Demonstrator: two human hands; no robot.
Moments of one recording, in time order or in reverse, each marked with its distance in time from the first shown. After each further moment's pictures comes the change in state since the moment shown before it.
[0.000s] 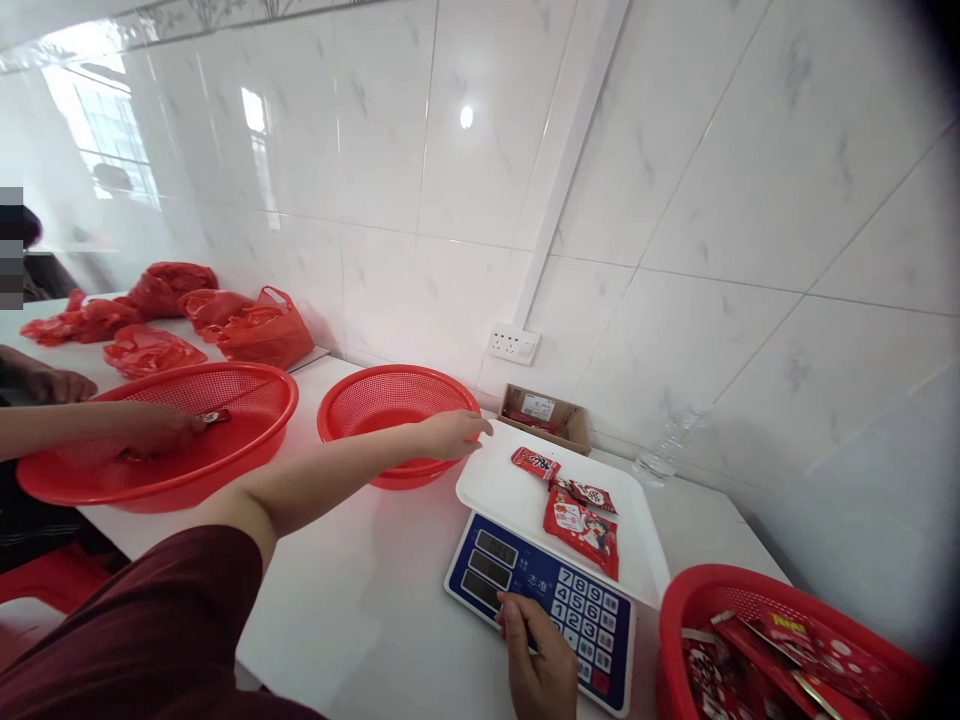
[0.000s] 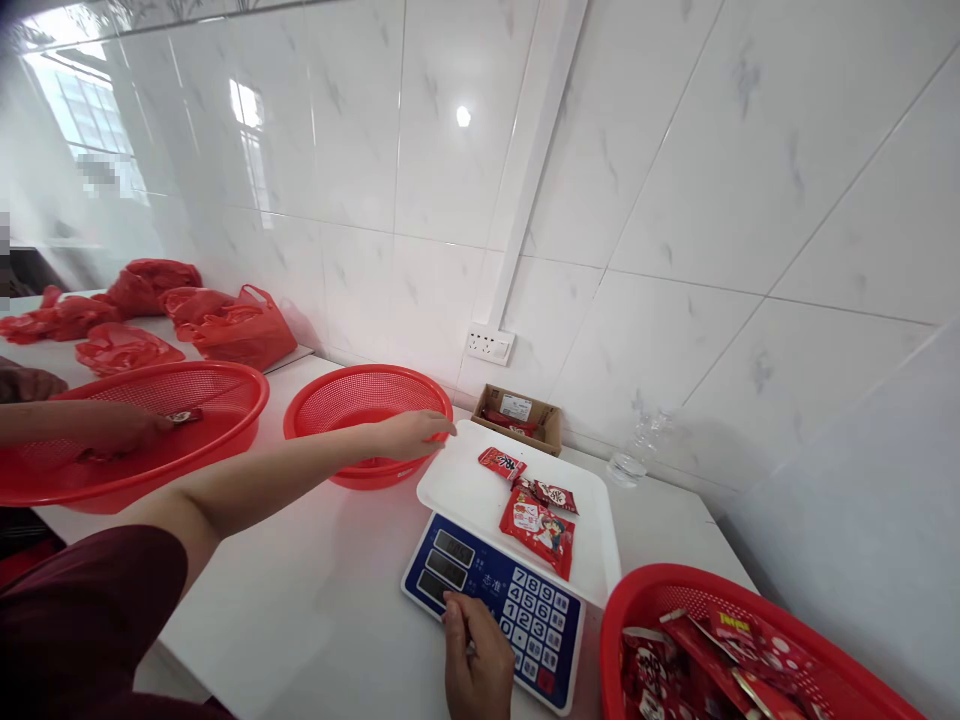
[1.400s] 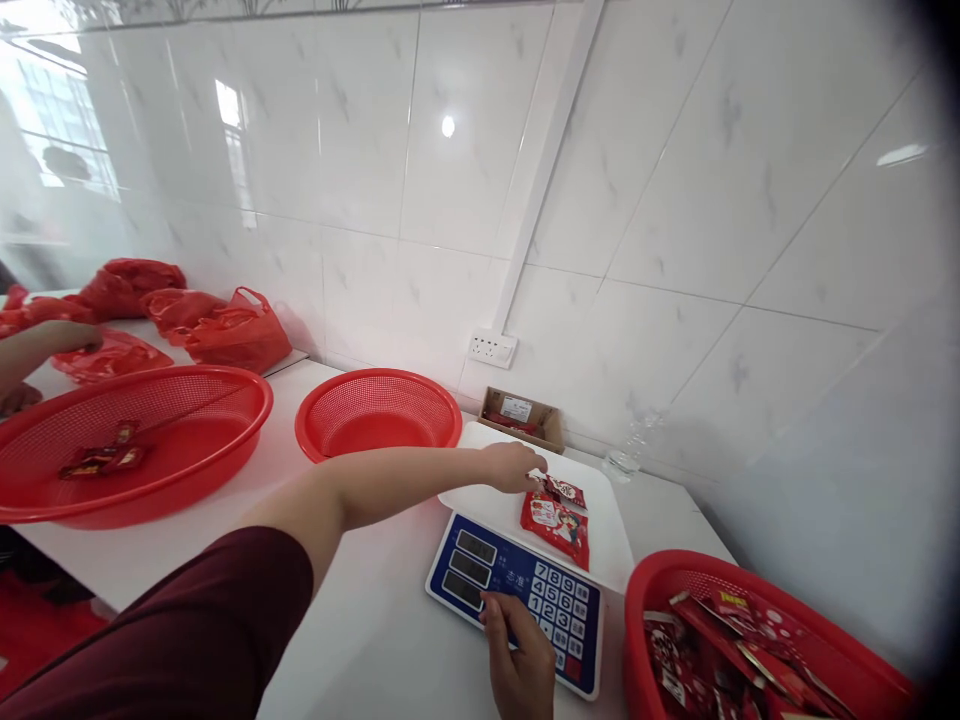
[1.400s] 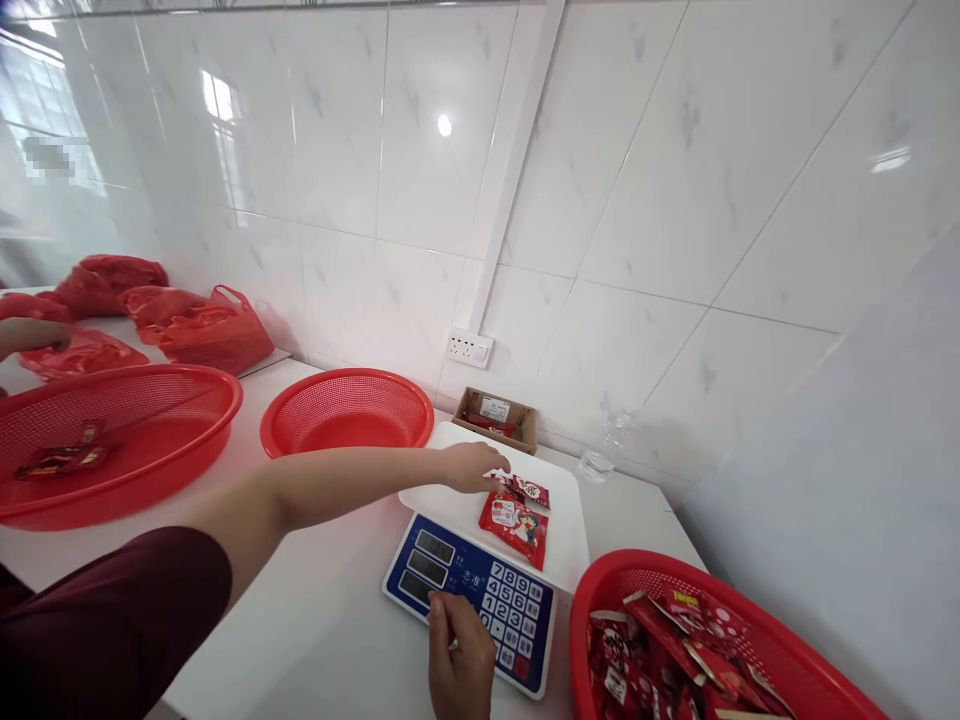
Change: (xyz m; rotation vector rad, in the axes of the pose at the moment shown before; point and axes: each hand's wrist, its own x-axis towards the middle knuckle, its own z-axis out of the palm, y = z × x) left_hand 0.083 0.078 0.039 -0.052 -0.144 0.140; right_hand 0.003 -0.002 -0.007 -0.055 -0.041 -0.088
